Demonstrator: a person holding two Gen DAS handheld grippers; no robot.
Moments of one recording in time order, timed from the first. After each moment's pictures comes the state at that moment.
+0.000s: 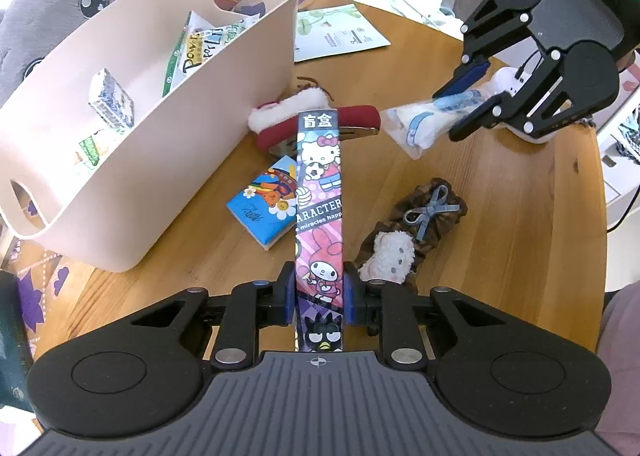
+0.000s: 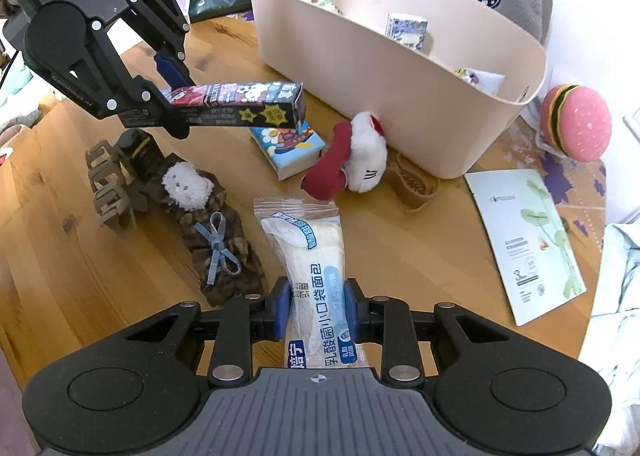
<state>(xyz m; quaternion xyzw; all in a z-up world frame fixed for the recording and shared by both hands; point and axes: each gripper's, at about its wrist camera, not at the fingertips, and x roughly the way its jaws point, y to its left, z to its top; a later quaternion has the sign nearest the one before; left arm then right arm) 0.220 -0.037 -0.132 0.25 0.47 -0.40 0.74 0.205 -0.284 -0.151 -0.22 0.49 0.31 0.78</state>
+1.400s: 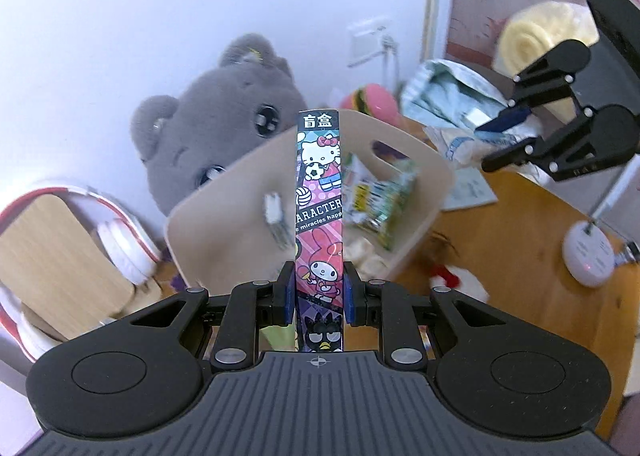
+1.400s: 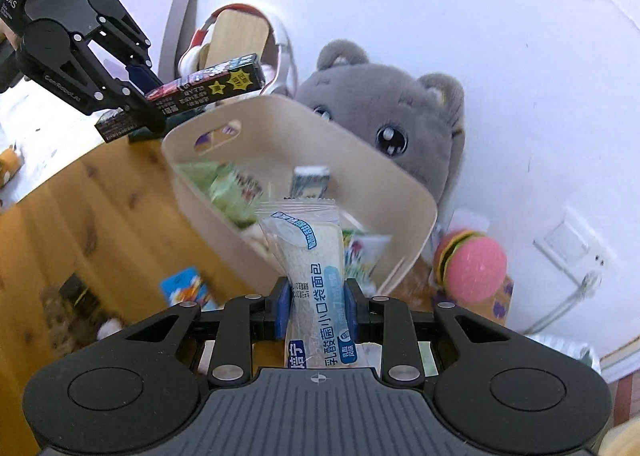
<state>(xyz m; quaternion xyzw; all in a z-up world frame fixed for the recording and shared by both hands) 0.306 0.010 -0.016 0.18 0.38 -0.31 0.85 0.283 -0.278 -0.045 -0.25 0.37 0.28 0.85</state>
